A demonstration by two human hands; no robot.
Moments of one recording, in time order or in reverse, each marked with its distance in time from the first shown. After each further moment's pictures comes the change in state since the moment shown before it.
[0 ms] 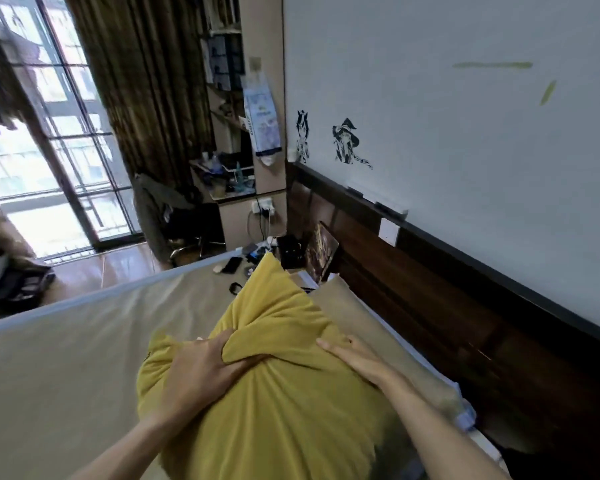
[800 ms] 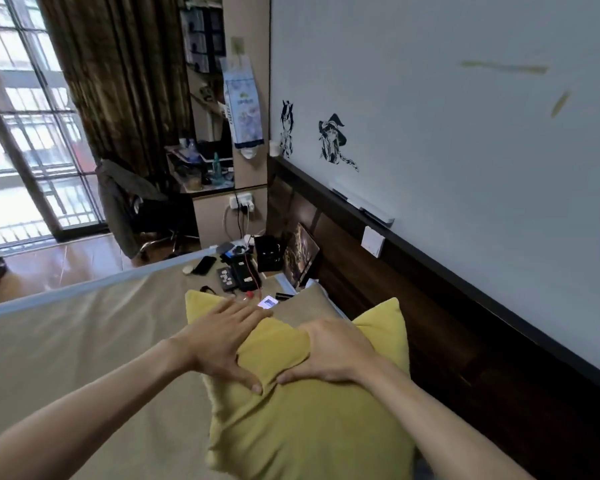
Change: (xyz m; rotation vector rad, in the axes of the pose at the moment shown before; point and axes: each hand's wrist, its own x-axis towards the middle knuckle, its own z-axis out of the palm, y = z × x) left_hand 0.160 0.014 0.065 0.253 -0.605 0.419; right_hand 0.033 -0.083 -0.059 -0.869 0.153 -0.637
